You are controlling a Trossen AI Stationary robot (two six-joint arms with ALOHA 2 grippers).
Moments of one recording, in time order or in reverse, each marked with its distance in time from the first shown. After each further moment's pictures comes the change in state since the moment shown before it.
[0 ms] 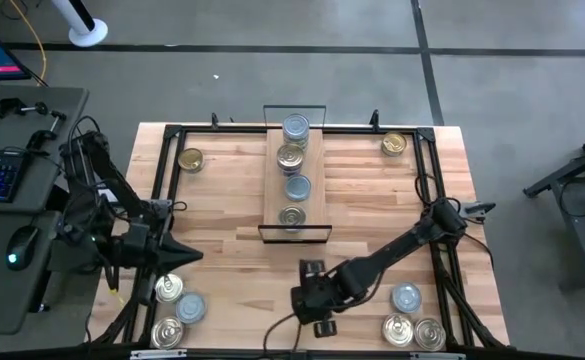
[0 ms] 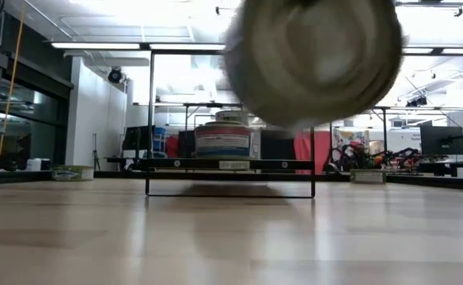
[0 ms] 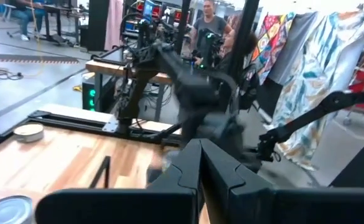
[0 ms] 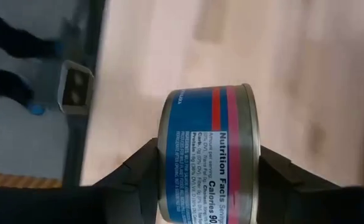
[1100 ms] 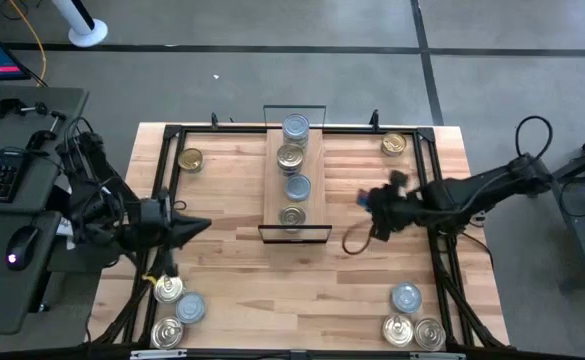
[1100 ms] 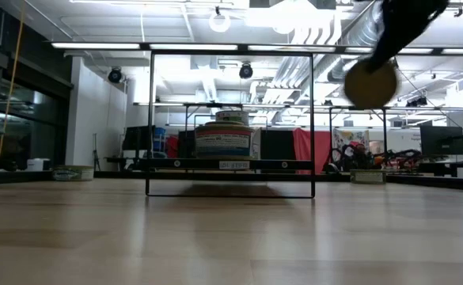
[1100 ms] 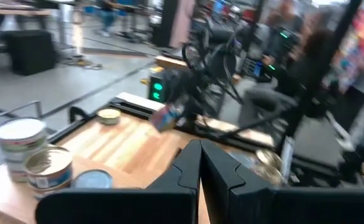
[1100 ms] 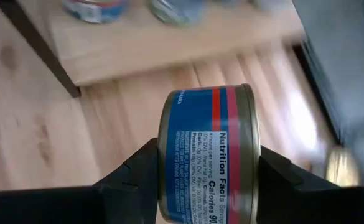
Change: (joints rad) left arm 0.117 -0.020 -0.001 -0.256 -0.166 -0.228; right arm -0.249 -0.915 -0.832 -0.090 0.468 0.069
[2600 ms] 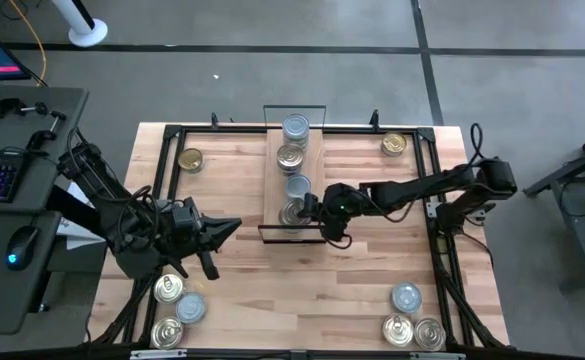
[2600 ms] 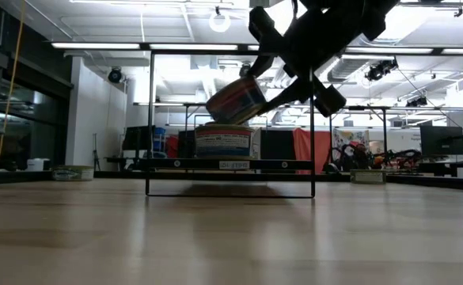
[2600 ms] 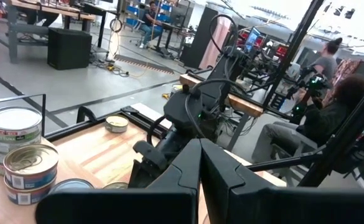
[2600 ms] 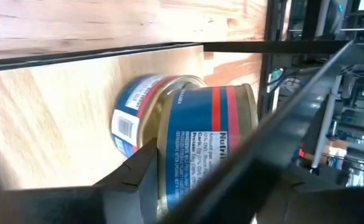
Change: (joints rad) left arm 0.156 0.186 0.000 0.356 -0.016 0.021; right arm -0.256 0.376 -0.113 1.032 -0.506 -1.972
